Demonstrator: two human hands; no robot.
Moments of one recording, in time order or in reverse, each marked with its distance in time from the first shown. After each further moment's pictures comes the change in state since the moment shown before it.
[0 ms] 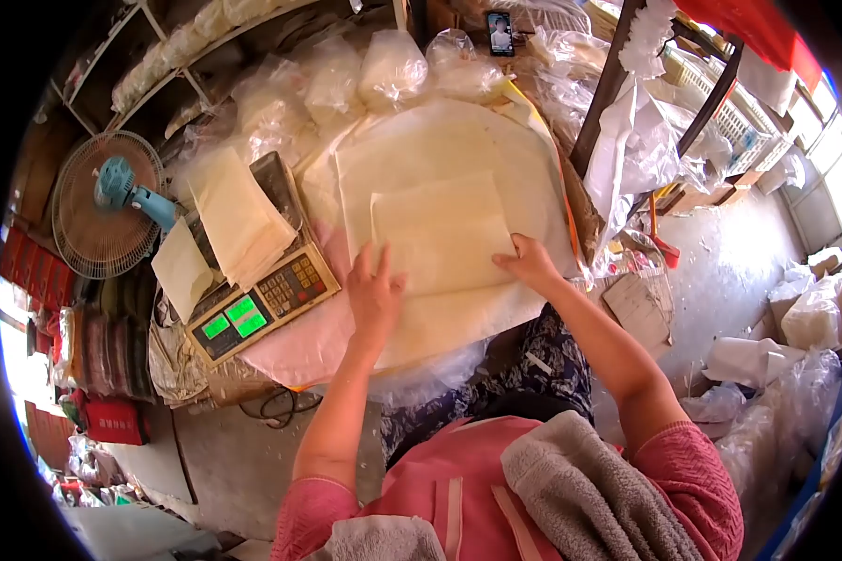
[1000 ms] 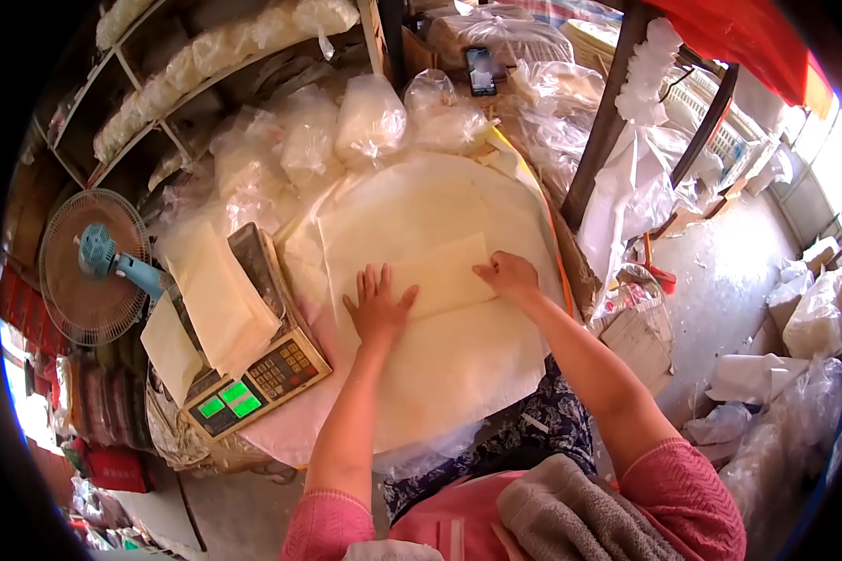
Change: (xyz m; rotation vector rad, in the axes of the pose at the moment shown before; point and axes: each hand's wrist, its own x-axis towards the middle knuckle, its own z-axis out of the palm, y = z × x) left_hand 0.110 0.007 0.051 0.082 -0.189 -0.168; right_hand 0.094 -0.016 -0.017 -0.233 0.145 0.095
